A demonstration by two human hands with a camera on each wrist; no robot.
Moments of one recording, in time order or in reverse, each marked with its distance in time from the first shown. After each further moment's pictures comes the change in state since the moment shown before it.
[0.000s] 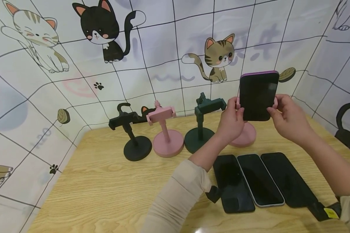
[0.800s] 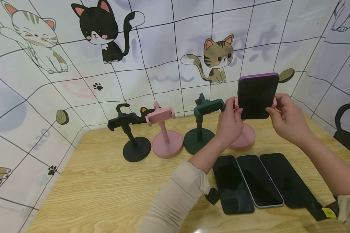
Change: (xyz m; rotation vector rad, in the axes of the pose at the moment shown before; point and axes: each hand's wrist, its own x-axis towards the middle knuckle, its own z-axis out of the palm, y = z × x) left_hand -0.005 0.000 0.000 -0.012 0.054 0.043; right_hand -0.001 -0.002 0.004 -0.014 0.054 -0.067
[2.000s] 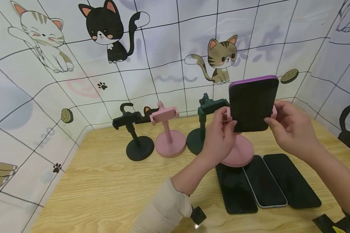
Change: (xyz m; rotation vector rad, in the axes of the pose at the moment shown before) left_hand -0.055 0.019 -0.048 -0.115 0.047 0.260; right_hand -0.022 -0.058 -0.001 0.003 0.133 -0.259
